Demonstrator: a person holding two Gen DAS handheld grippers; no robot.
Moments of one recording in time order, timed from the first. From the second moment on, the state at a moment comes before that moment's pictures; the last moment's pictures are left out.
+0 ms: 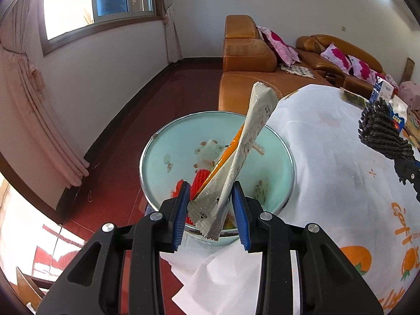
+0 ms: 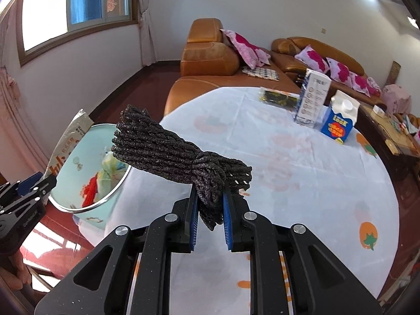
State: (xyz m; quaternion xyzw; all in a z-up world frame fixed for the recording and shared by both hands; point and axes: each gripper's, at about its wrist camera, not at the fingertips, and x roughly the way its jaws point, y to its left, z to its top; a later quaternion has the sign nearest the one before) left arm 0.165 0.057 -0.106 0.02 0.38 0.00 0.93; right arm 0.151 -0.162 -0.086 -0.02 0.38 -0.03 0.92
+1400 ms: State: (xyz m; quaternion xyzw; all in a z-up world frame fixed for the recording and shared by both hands) left arm 0.210 0.089 -0.138 -0.01 0.41 0.05 0.91; right arm 0.204 -0.070 -0.097 -0.06 0.39 0.04 0.92
